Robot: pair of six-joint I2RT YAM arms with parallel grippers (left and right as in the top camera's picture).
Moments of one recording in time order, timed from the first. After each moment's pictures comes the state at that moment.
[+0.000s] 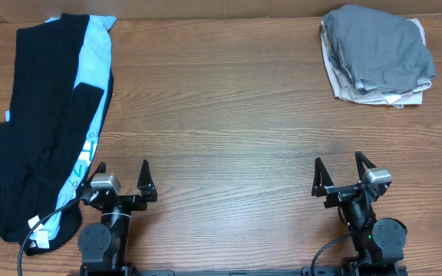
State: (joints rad) left arm 0.02 0.02 0.01 -0.07 0.05 -0.20; right arm 0.05 0.01 0.02 -0.02 -0.15 0.17
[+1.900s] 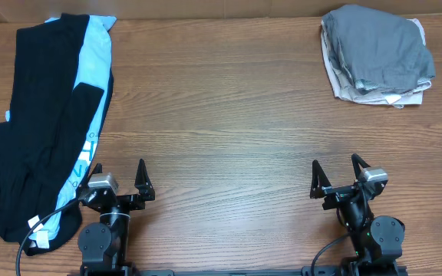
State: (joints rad) left arm 0.02 0.02 0.01 -0.08 0.00 -0.20; right arm 0.05 0.01 0.02 -0.10 -0.17 0.17
